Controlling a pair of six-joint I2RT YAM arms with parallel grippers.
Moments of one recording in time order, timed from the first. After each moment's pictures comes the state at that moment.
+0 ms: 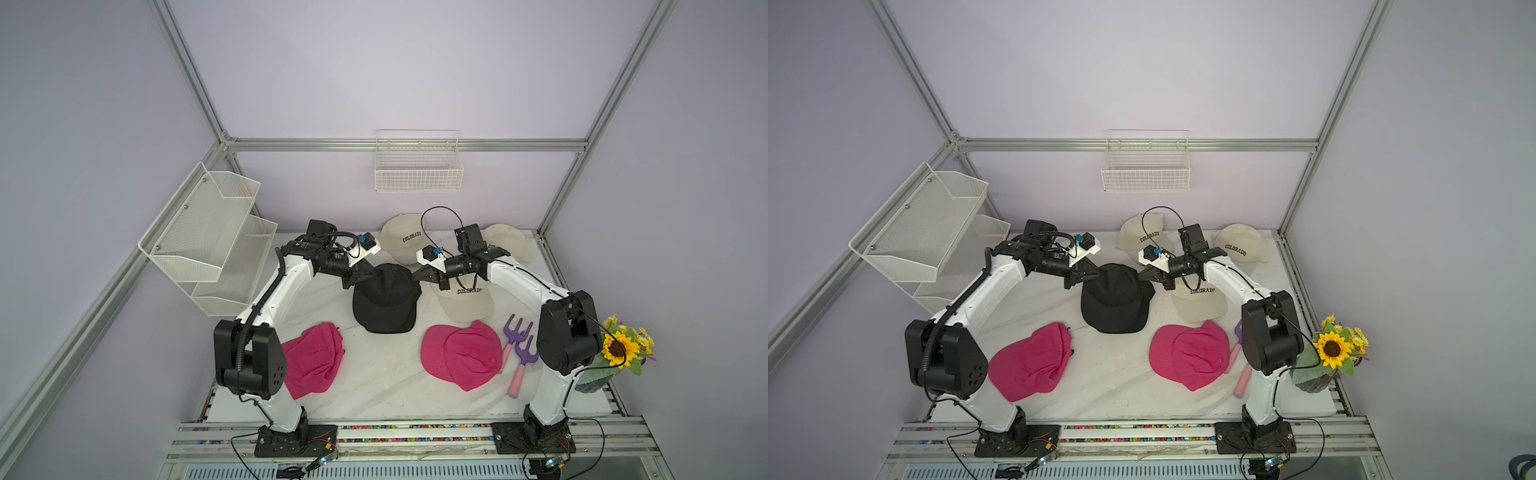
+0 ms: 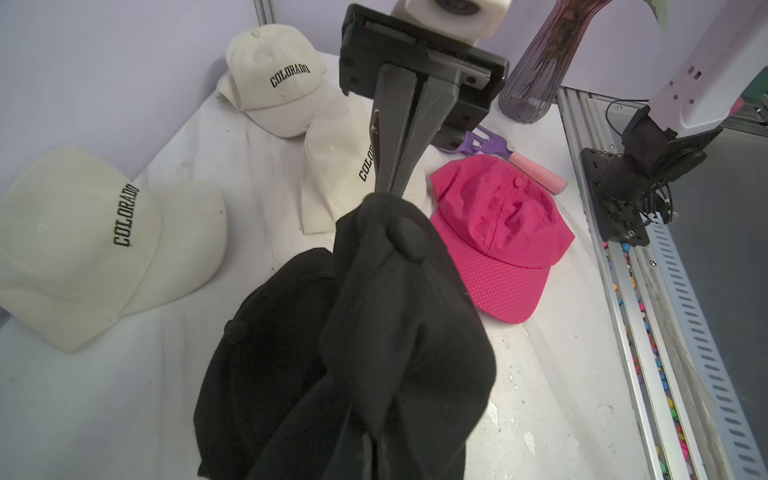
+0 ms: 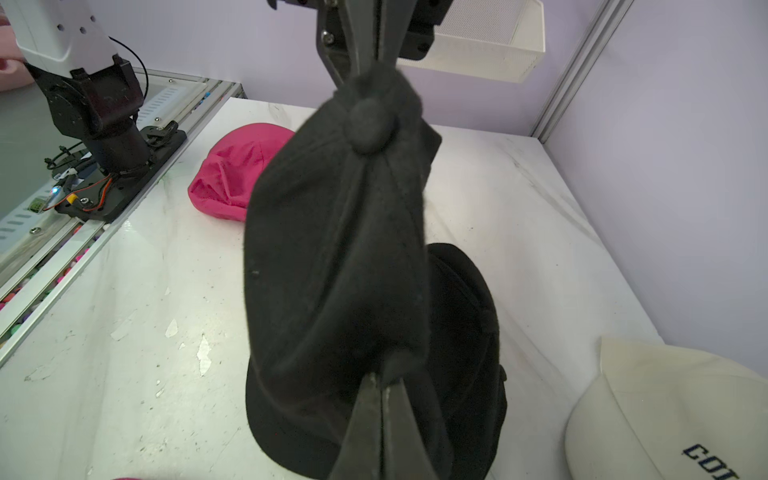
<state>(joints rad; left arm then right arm) -0.16 1.72 1.57 -0.90 0.92 0.86 0.34 1.87 1.50 -0.49 -1.02 -0.95</state>
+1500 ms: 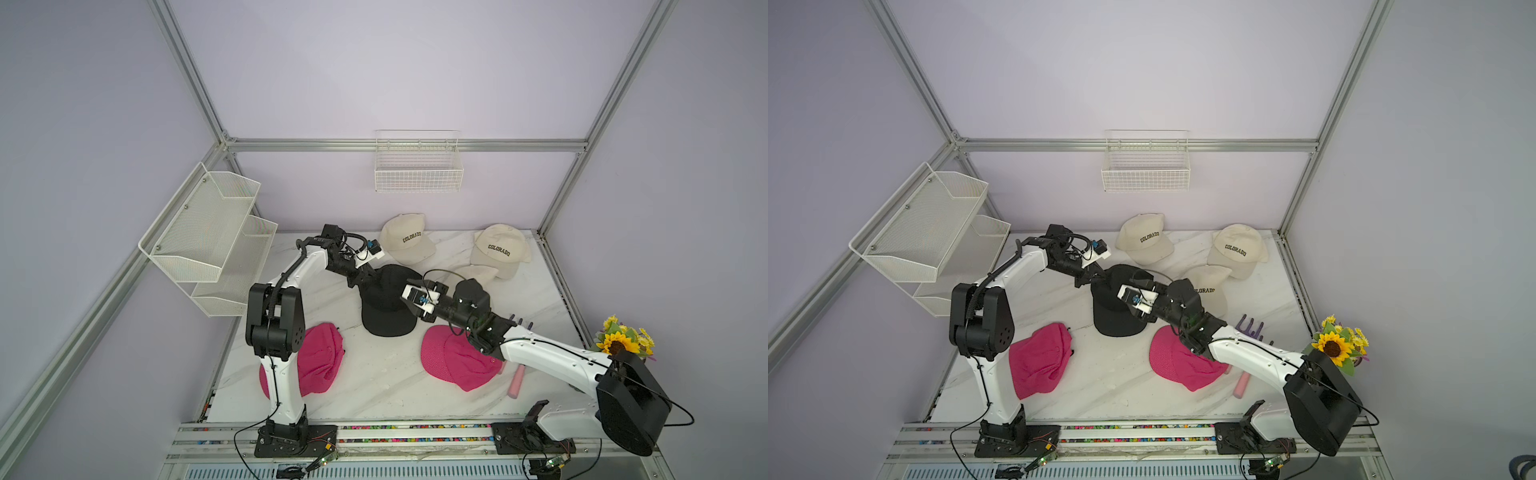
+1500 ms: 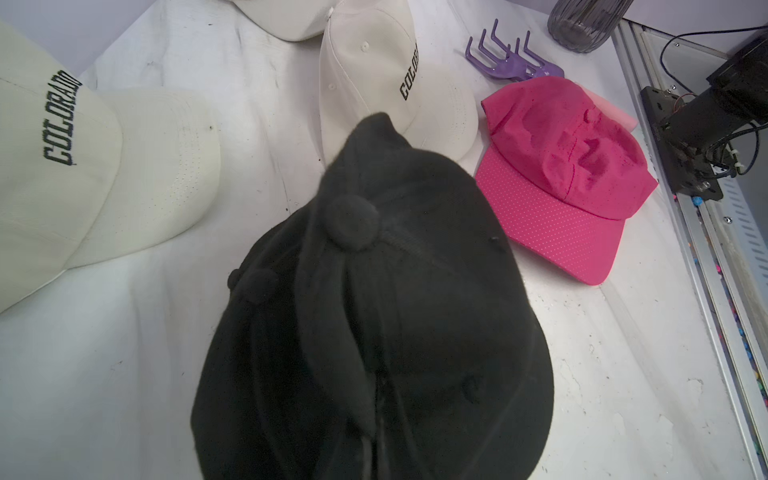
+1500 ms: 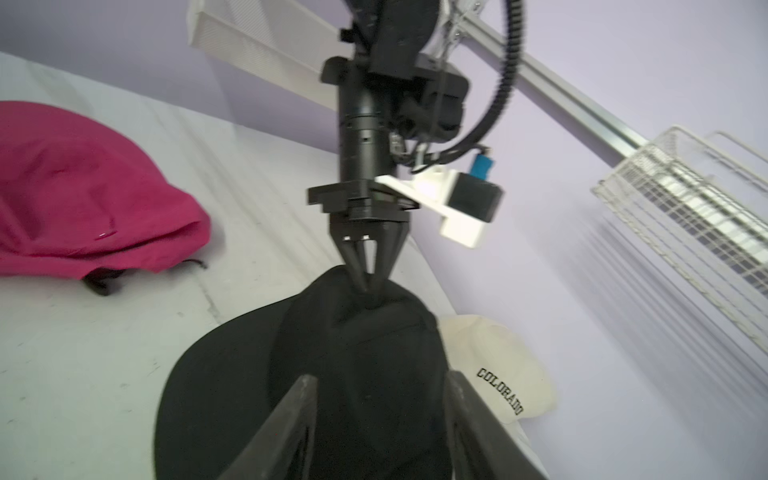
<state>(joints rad) -0.15 2.00 1.67 -0.87 0.85 0.94 0.77 1.36 0.74 0.41 -0.16 -0.66</state>
